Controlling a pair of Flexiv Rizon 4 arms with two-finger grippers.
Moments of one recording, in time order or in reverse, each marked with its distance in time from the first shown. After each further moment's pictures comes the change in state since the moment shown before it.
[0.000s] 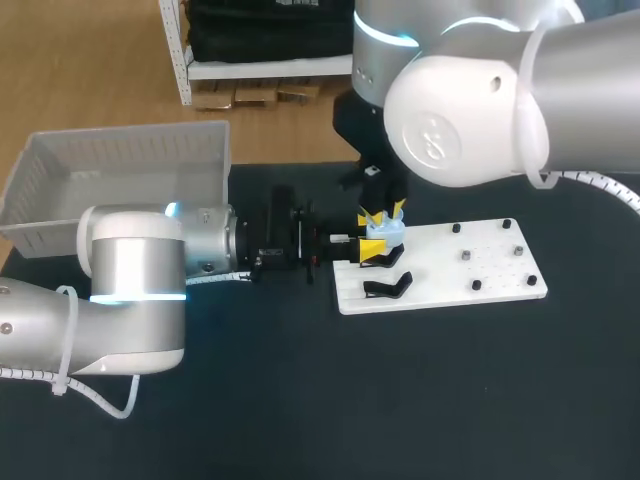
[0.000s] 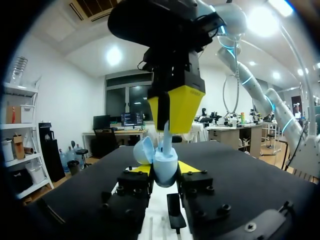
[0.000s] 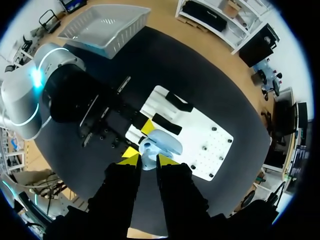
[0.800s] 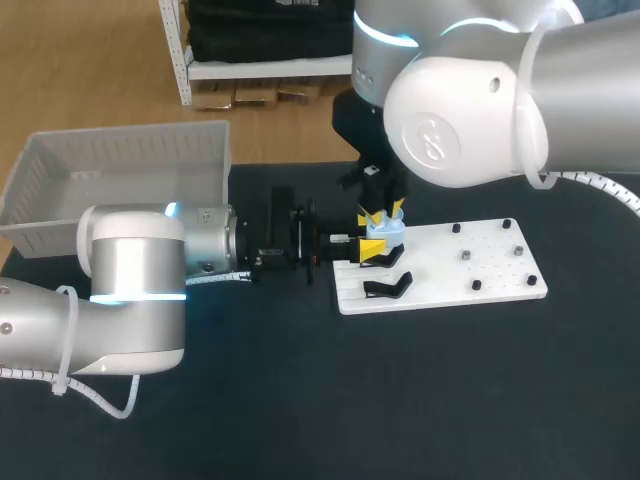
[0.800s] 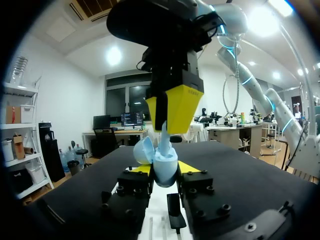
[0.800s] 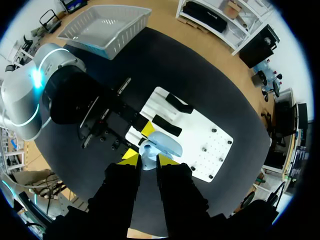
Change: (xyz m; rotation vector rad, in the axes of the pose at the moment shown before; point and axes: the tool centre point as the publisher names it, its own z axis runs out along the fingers) left arm 0.000 0.000 0.000 0.000 0.000 0.000; right arm -0.003 0.000 0.000 0.000 -0.007 -0.006
